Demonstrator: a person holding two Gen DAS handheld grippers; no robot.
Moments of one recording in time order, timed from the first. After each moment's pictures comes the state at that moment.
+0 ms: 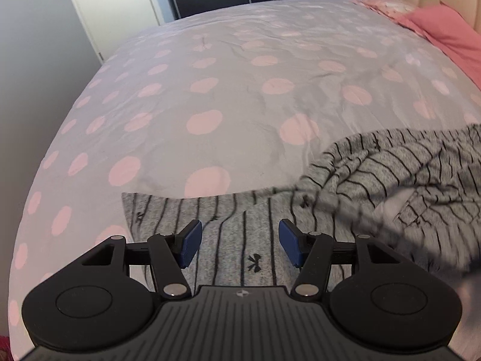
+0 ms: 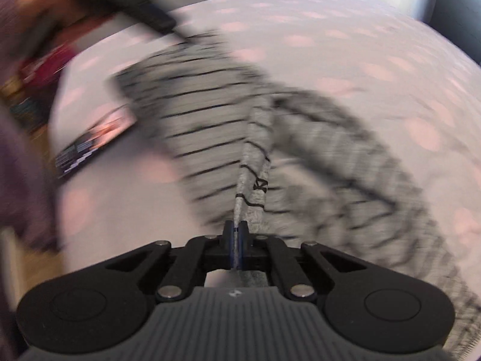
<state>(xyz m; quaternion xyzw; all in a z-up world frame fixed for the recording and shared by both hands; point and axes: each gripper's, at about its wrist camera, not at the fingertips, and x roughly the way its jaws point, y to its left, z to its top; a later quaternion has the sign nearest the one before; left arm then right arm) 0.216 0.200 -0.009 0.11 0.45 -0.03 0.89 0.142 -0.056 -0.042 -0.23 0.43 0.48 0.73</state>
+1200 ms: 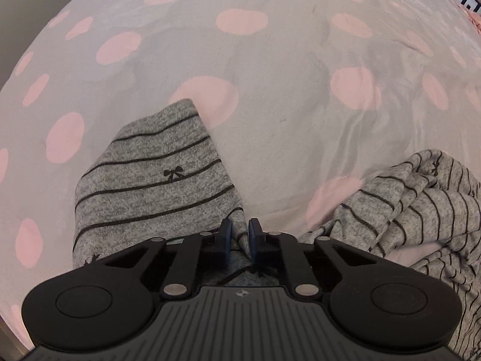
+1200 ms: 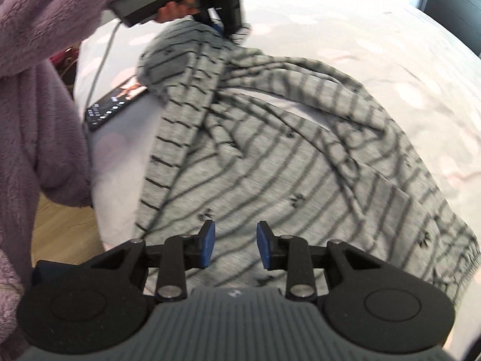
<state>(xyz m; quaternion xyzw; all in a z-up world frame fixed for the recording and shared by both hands) 0.285 0.196 -0.082 -0.06 0.59 0.09 0.80 0.116 -0.127 -0.023 -0.23 0.46 0.42 0.75</state>
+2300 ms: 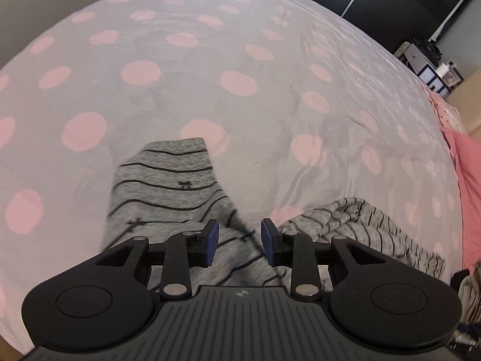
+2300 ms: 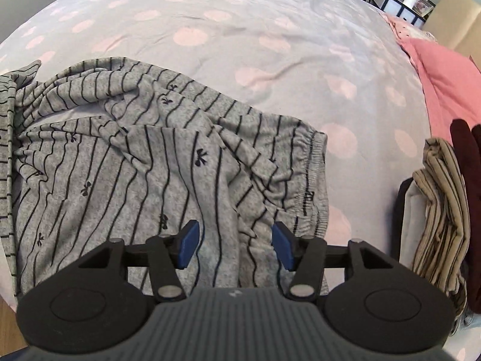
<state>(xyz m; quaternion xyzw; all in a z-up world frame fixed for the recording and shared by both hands) 0.231 0.236 -0.019 -0.21 0.51 0.06 0.83 0.159 -0.228 -0.015 -0.14 0.51 0.10 0.84</state>
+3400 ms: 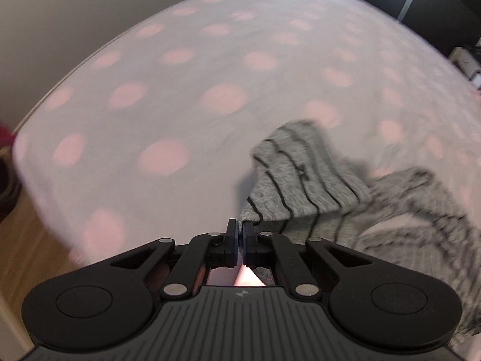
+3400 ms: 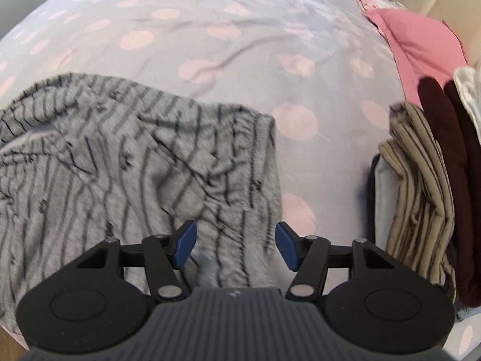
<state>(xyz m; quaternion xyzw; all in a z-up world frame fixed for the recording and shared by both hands) 0.057 0.325 -0.004 -0.17 0.53 0.20 0.80 0.180 -0.276 -0.019 -0.10 0.52 0.06 0.85</state>
